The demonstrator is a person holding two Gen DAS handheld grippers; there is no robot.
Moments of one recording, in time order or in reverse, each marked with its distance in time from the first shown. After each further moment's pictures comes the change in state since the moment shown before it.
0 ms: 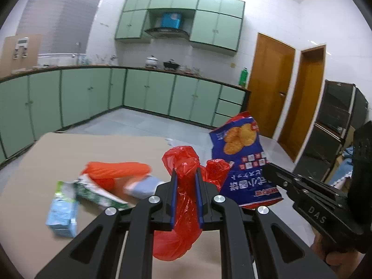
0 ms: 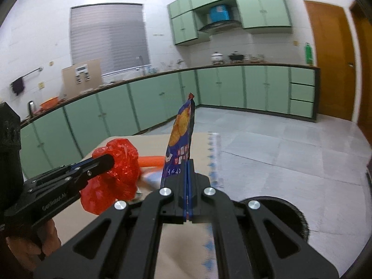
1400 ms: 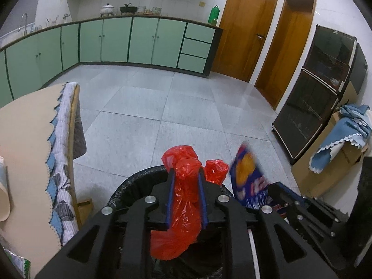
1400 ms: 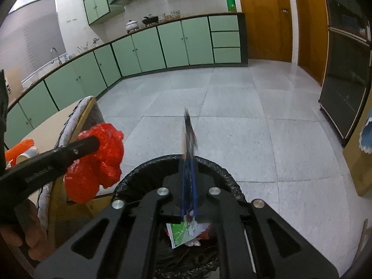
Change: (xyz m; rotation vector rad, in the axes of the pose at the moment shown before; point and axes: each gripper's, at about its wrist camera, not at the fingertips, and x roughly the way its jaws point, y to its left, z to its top) left arm 0.235 -0.149 -0.054 0.080 0.356 -0.155; right arm 0.080 -0.229 -0.108 0.269 0.212 -0.370
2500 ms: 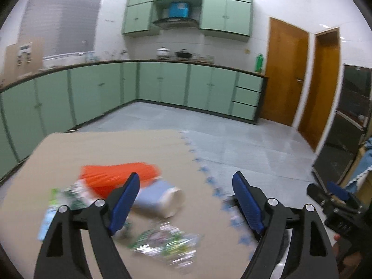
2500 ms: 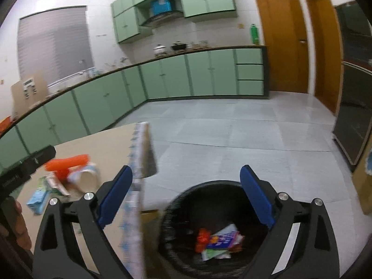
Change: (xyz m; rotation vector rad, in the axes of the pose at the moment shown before) left arm -0.205 0.133 -0.029 -0.085 -0.291 0.332; right arm -0.100 0.123 0.010 -0.091 -0.178 0.129
